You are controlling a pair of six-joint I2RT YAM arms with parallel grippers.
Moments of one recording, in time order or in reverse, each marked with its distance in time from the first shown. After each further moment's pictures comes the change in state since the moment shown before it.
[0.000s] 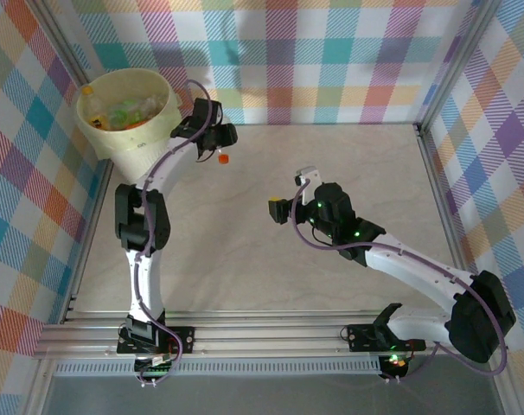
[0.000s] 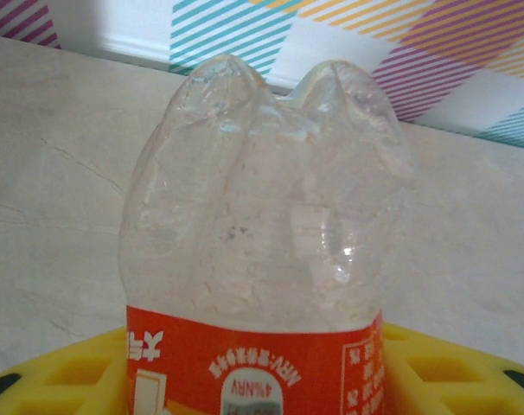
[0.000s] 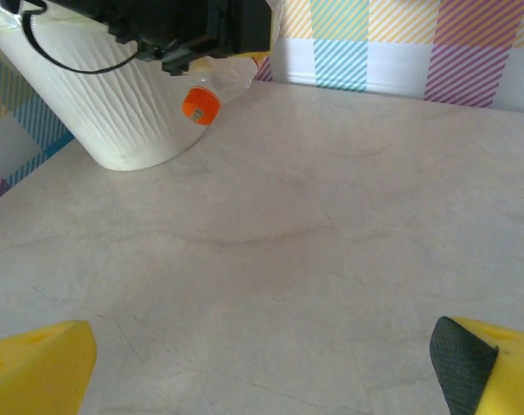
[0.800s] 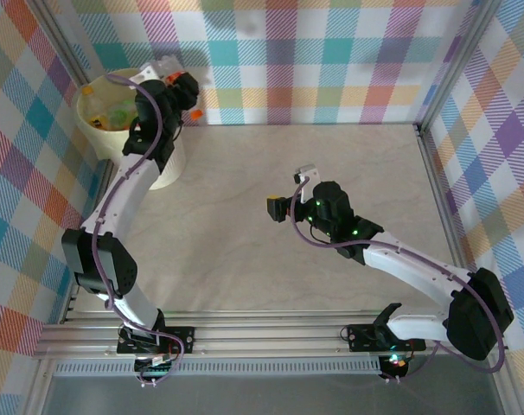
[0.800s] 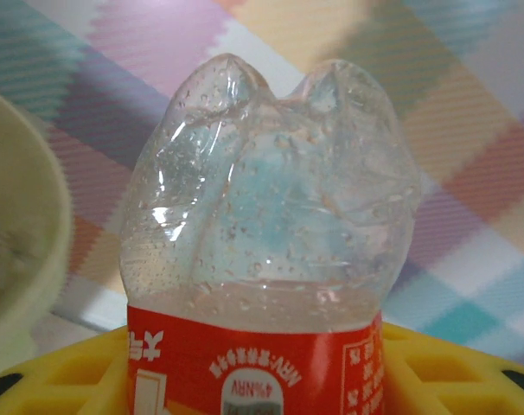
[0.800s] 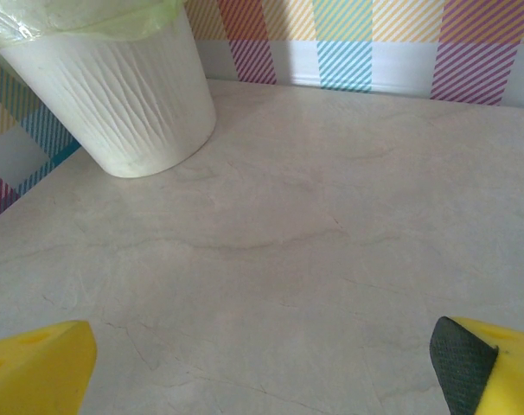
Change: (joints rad) left arm 0.104 -0.428 -0.265 0.500 -0.138 -0.248; right arm 0.000 0.017 0.011 0.012 -0.006 0.032
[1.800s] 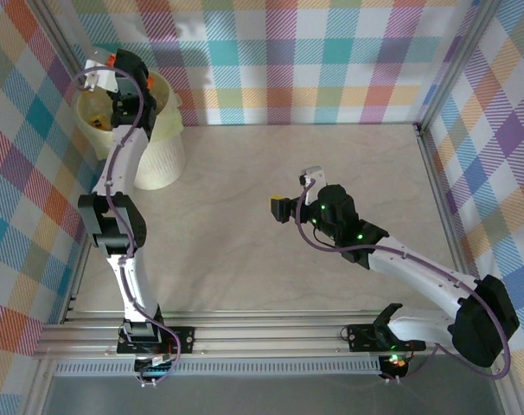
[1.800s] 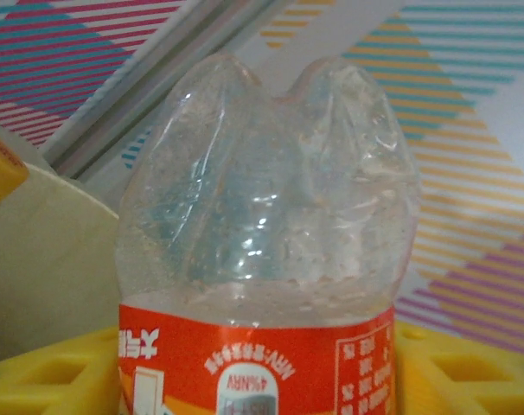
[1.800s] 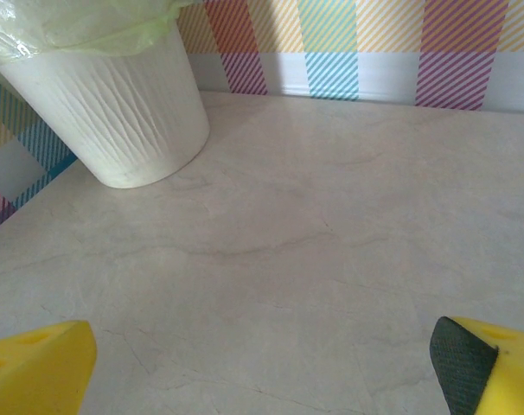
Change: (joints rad) left arm 0.187 0.403 0.475 -0.046 -0.451 -0.279; right arm 0.000 -0.051 -0.036 0.007 0.027 0.011
